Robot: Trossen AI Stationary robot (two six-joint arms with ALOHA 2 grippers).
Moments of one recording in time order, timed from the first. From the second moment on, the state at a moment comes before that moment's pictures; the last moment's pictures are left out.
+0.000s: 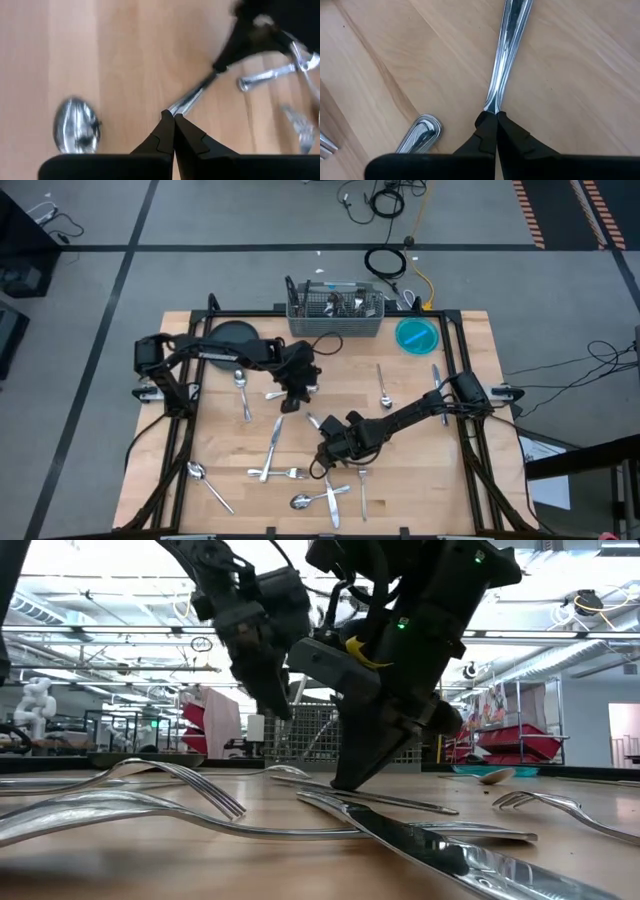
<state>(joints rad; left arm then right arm) 0.21 1.72 1.12 -0.51 0.44 0.19 0.35 2.12 1.35 -0.51 0.32 1.04</state>
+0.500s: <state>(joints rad) 0.17 1.76 1.04 -0.48 0.41 0.65 0.36 2.12 1.35 -0.54 0.30 1.03</state>
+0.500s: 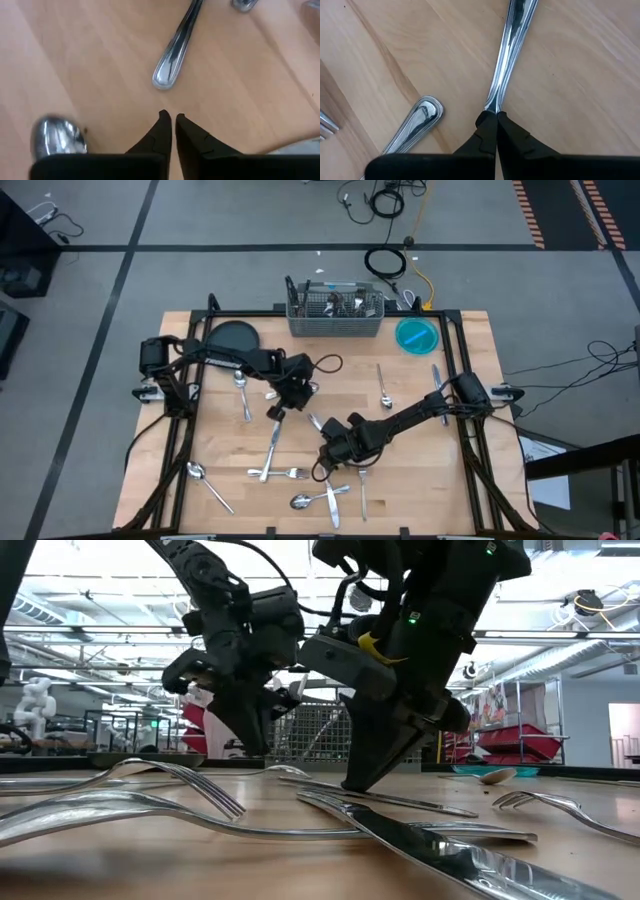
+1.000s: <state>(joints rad) 0.10 1.77 0.99 -0.27 0.35 0.66 0.31 2.12 1.35 -0.49 0.19 0.96</state>
